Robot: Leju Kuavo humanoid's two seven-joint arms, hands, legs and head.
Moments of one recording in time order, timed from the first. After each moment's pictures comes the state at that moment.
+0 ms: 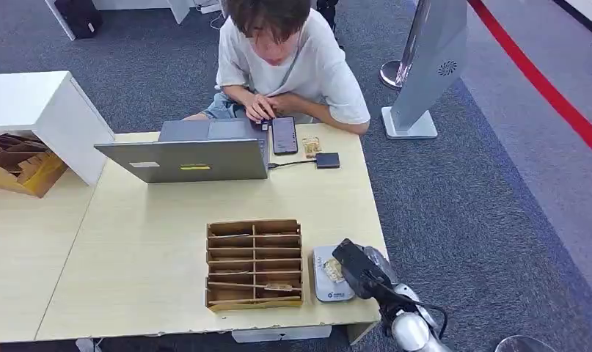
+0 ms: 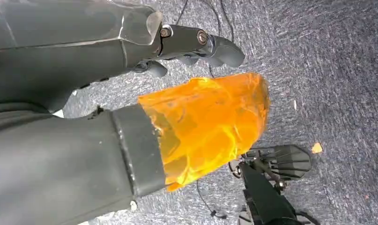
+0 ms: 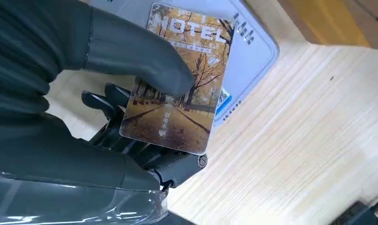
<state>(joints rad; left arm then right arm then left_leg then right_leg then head) -0.21 0.13 -1.55 -0.12 1.27 0.30 -0.18 -0.11 -0.12 0.43 -1.26 0.39 -0.10 0.14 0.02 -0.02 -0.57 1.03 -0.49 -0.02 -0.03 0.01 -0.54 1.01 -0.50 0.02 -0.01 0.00</state>
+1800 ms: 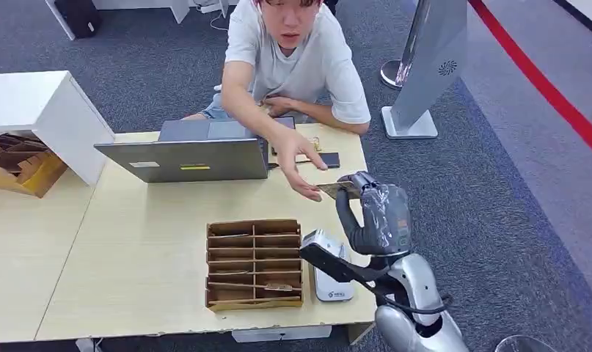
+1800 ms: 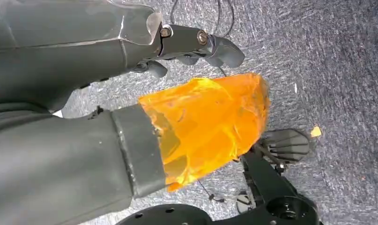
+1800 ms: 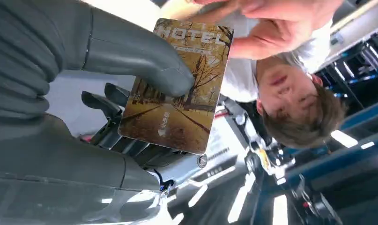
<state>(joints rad) -0.18 0.09 -1.55 -0.10 1.31 0.28 -0.22 -0.21 -0.08 0.55 -1.64 1.06 -0.42 0.07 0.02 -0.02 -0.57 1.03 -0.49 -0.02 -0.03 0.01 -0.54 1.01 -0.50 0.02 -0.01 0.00</state>
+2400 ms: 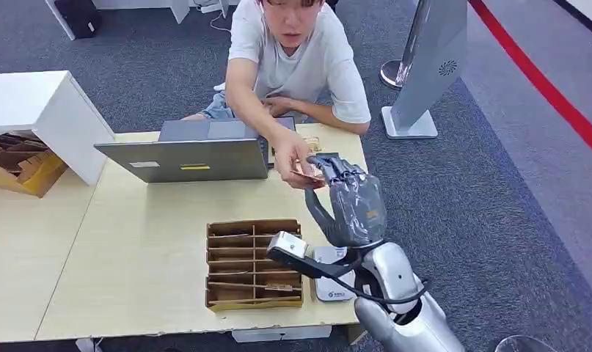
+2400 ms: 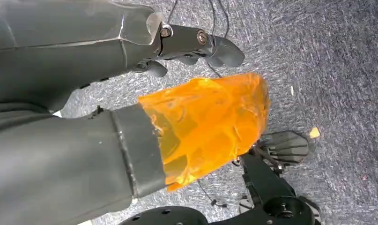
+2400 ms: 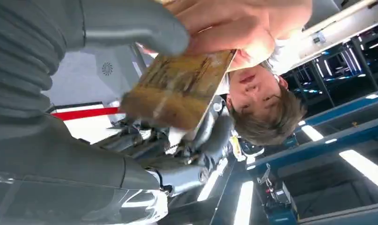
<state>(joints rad) -0.20 0.09 -1.55 -0.10 1.26 0.28 -0.19 -0.31 -0.05 0.65 -1.55 1.16 -0.42 0.09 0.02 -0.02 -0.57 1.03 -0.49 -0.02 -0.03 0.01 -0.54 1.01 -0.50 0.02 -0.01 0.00</state>
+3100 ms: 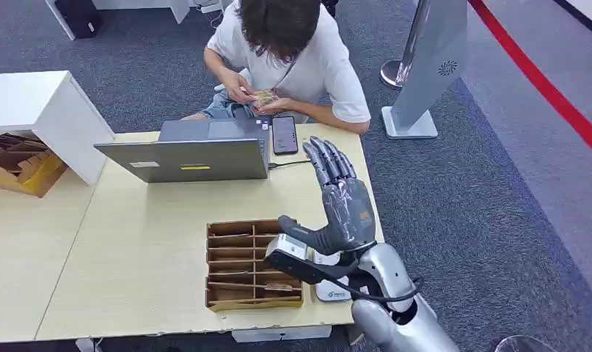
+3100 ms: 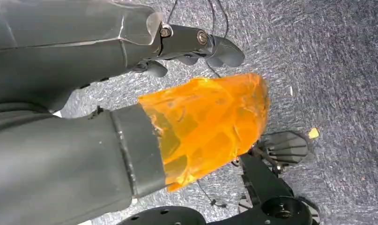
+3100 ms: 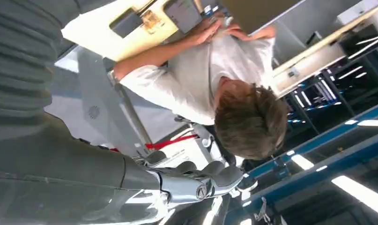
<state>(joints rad) -0.21 0.09 -1.55 -0.10 1.26 0.28 -0.19 -0.30 -0.05 0.68 -1.56 0.95 -0.38 0.03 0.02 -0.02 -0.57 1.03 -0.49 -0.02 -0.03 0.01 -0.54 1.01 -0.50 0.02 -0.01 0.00</state>
